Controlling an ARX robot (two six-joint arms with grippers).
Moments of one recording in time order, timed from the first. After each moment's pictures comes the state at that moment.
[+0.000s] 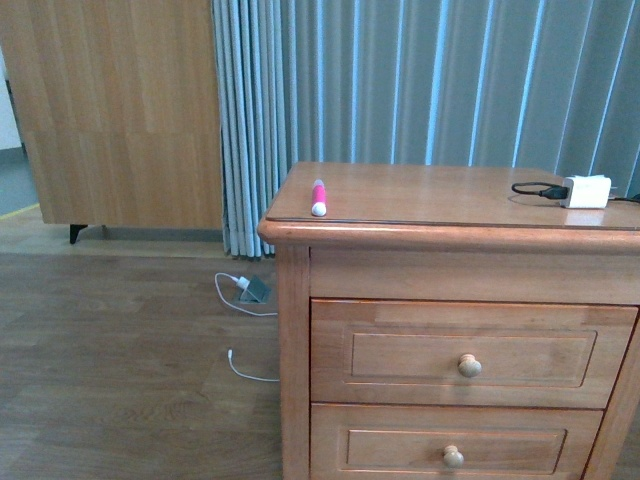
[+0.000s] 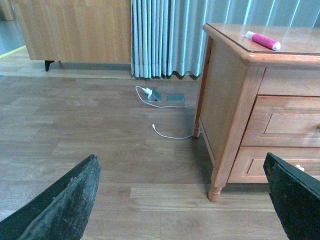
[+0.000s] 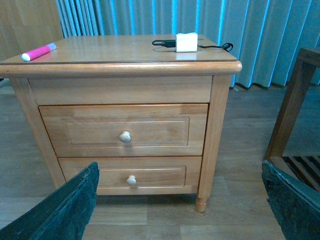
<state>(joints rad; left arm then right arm) 0.00 0.00 0.02 0.00 0.00 0.00 0.00 0.00 0.01 0.00 0.00 0.00</state>
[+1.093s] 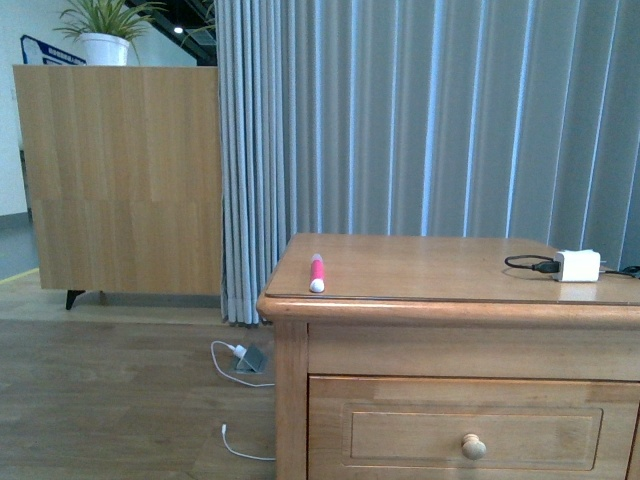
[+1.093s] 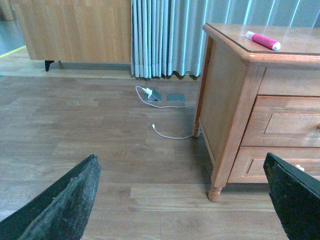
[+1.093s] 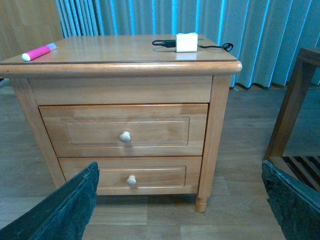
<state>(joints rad) 0.00 0.00 0.02 0.00 0.00 0.00 0.00 0.00 0.01 0.00 0.00 0.00</state>
